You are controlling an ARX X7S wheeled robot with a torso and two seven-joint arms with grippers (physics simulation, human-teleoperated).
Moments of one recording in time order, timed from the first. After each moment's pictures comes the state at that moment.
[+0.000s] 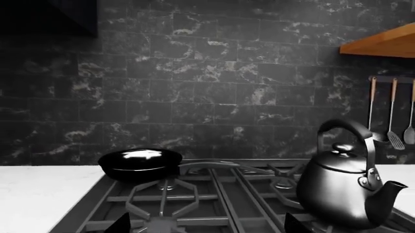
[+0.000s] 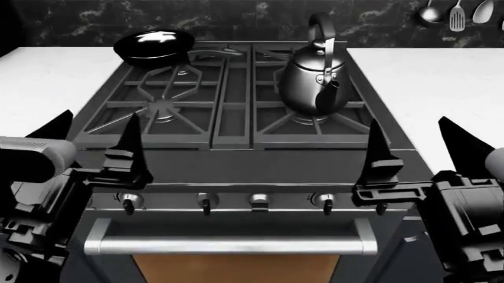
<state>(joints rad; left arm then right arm) -0.28 -0.64 -0.08 0.77 -0.92 -0.62 -0.41 0.33 0.79 0.02 -0.96 1.15 0.68 0.78</state>
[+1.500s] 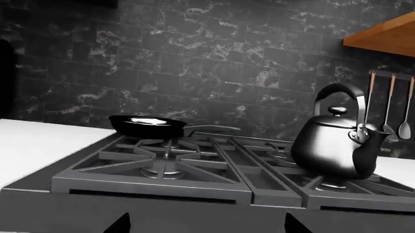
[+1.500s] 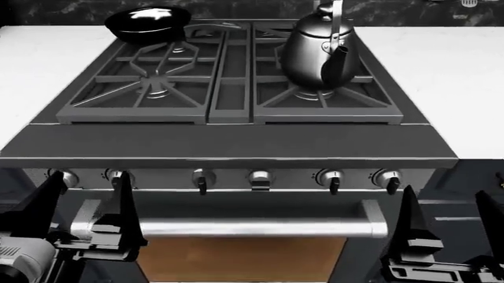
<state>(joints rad) 0.23 -0.50 -0.15 0.84 -0.68 -0.24 -0.25 -0.39 1.19 -0.17 -0.99 0.78 -0.15 1.01</state>
